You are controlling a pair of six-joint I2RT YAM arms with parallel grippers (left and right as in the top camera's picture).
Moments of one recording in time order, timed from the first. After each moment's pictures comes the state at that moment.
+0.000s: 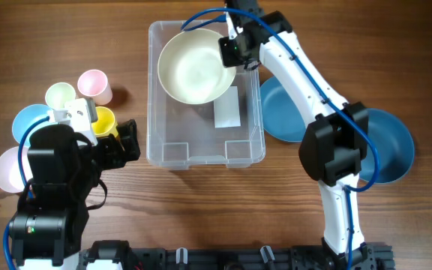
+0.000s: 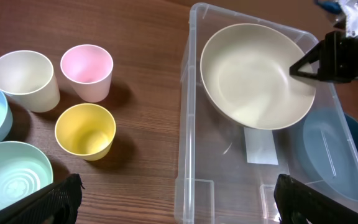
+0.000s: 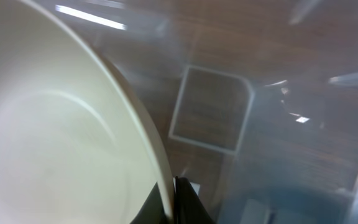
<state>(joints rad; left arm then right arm) -0.02 0.77 0.96 -0.84 0.08 -0.26 0.42 2.29 2.14 -0.96 -0.03 0.18</state>
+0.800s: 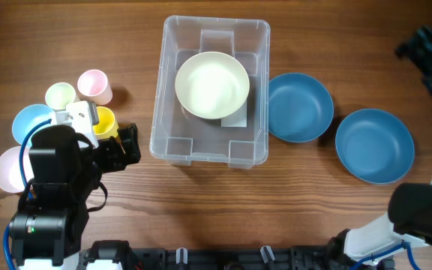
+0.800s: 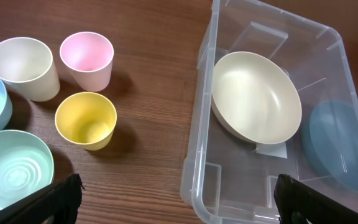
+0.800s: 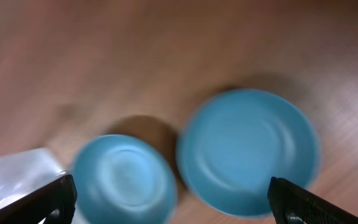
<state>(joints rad) -0.02 0.77 0.96 -0.88 0.08 -0.26 -0.39 1.78 1.99 -1.46 0.01 0.53</state>
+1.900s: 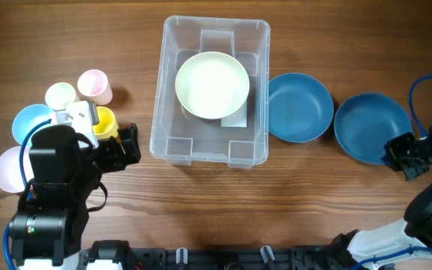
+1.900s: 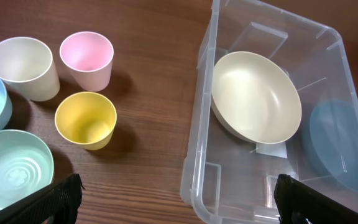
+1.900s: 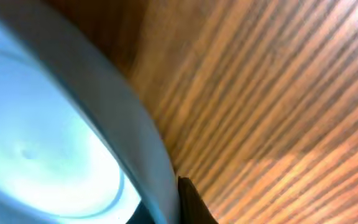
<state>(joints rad) -0.02 0.77 0.96 -0.87 0.08 -0.26 -0.70 1.78 1.02 -0.79 -0.16 0.44</state>
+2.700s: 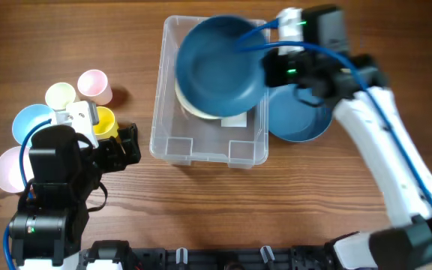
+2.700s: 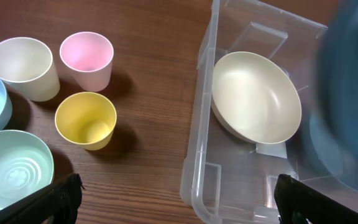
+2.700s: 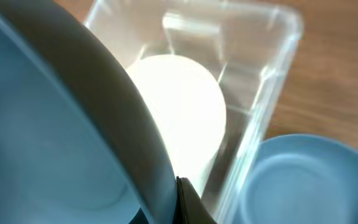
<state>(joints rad) -0.02 0.77 0.96 -0.87 0.09 -0.26 0.36 1.63 1.56 -0.80 -0.18 0.16</state>
